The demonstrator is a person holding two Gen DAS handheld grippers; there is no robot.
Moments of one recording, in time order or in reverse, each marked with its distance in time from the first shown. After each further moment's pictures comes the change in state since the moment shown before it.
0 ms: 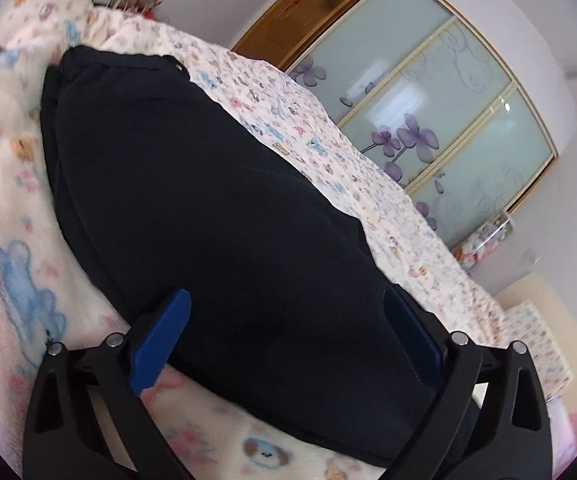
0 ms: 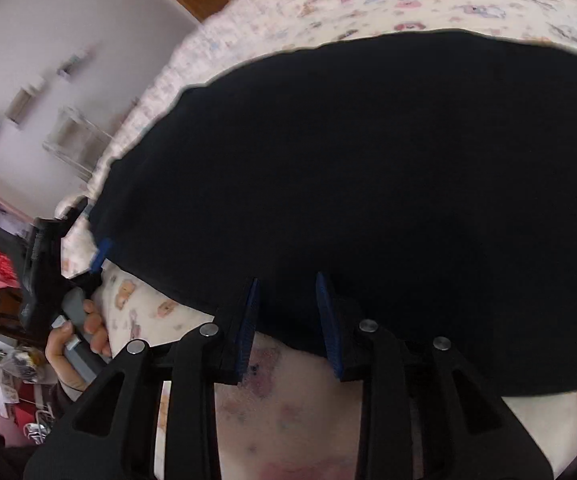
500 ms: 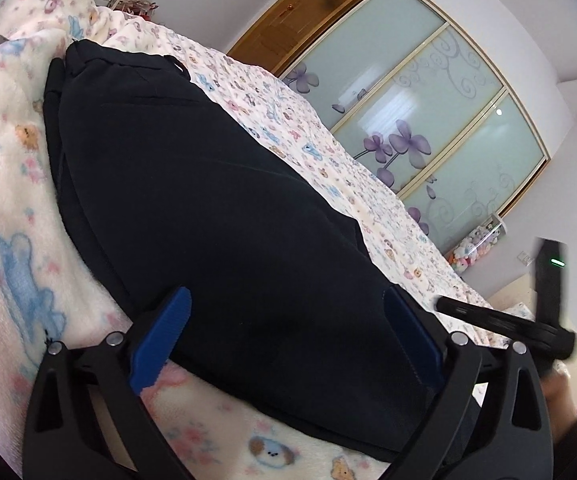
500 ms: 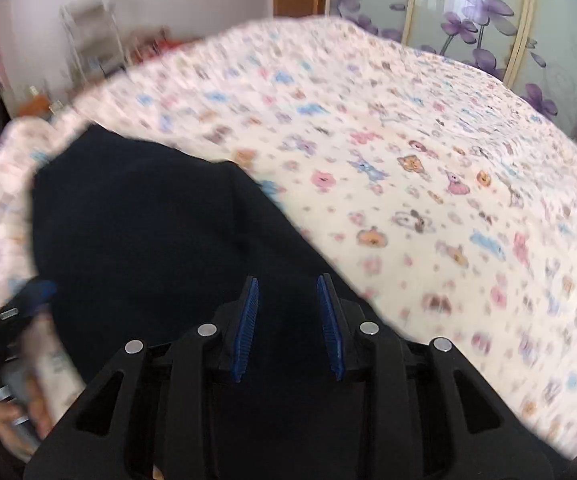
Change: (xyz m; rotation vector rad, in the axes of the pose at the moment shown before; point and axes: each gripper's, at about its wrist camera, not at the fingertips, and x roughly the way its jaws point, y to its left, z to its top) left arm -0.009 0.003 -0.009 -0.022 -0.038 -0.046; right arm 0.082 0.149 0.160 -0.583 0.016 -0.367
